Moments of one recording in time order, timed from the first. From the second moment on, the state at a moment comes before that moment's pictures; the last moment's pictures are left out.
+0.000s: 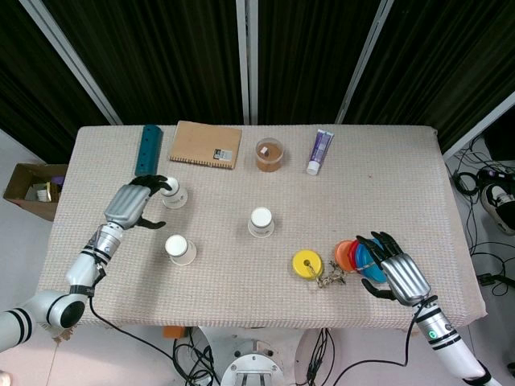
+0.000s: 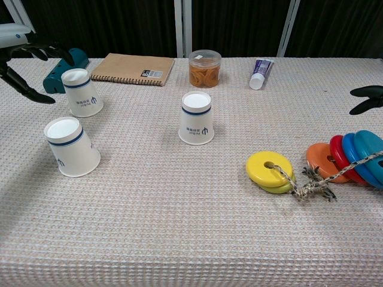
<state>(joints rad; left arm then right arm) -0.61 -1.33 -0.21 -1.44 1.26 0.89 -0.06 0.27 -1.29 -0.06 -1.51 -1.69 1.32 0.14</state>
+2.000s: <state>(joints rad) -0.81 -1.38 -0.19 -1.46 1.28 0.75 -0.07 0.24 -1.15 -0.03 -1.60 -1.70 1.43 0.20</state>
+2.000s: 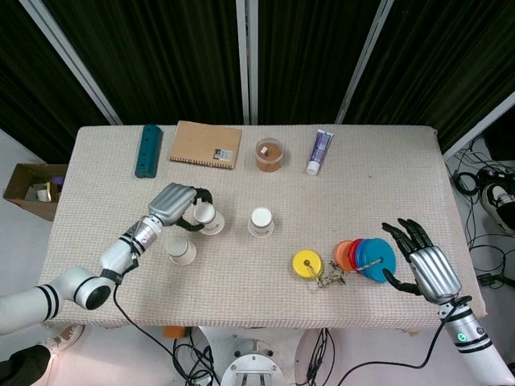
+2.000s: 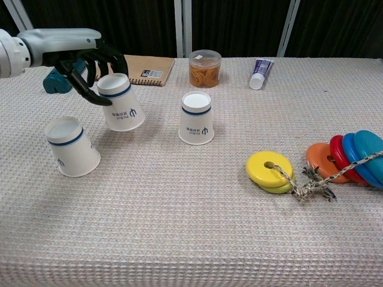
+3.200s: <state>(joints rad) -0.94 -1.59 -0.20 -1.36 1.06 0.74 0.20 0.20 -1.16 -0.05 -1.54 -1.71 1.46 0.26</state>
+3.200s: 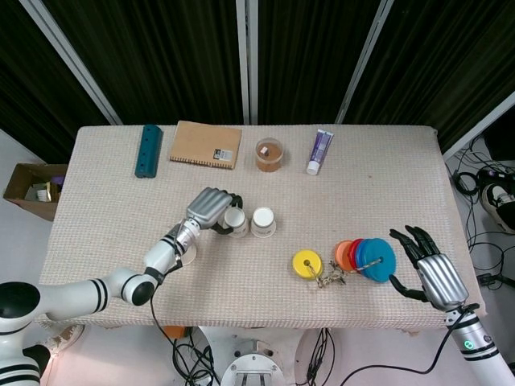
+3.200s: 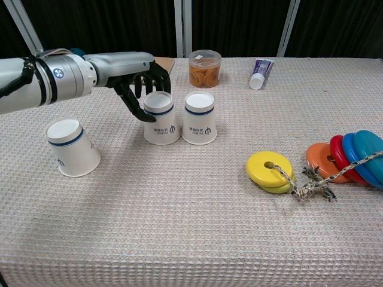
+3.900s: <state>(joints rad) -0.94 -1.59 -0.19 -1.38 1.03 0.79 0.25 0.19 -1.17 -0.05 -1.53 -1.71 1.47 0.28</state>
